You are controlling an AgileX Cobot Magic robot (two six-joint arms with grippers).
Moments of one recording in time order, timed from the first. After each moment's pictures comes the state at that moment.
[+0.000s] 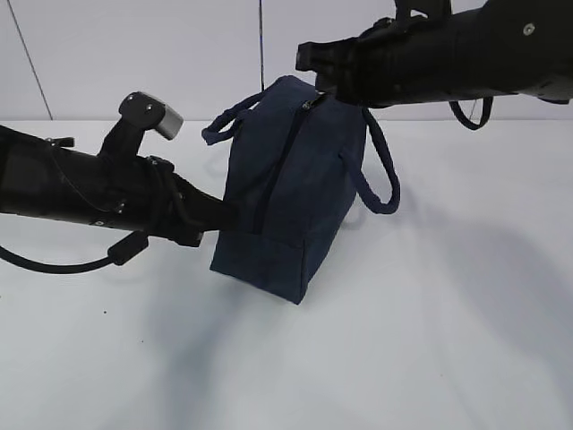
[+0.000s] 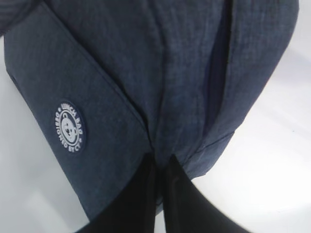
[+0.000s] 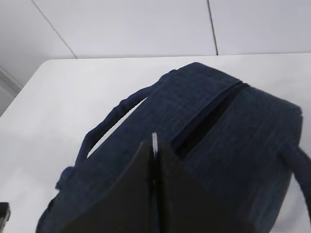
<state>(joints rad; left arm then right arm) -0.36 1.79 -0.90 -1.69 0.59 1.89 0.45 1.68 -1.21 0.38 0.08 -0.01</state>
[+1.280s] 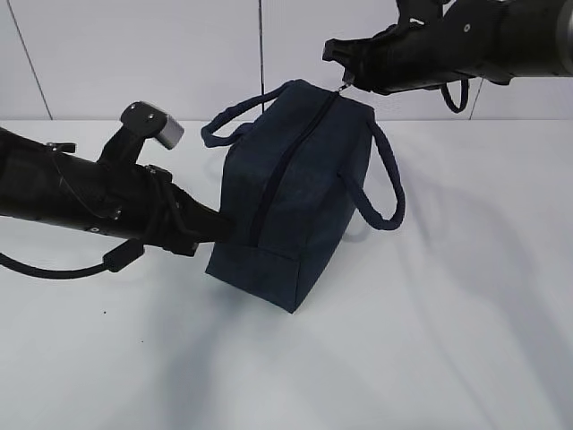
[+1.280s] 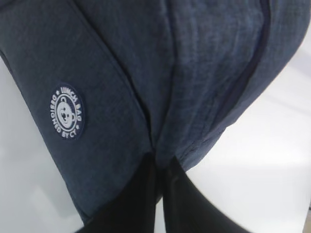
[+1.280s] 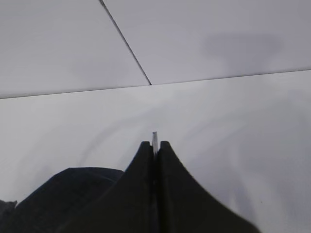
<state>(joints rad) -0.36 1.79 -0.90 -1.57 0.59 1.78 0.27 2.02 -1.56 0.38 0.13 -0.01</state>
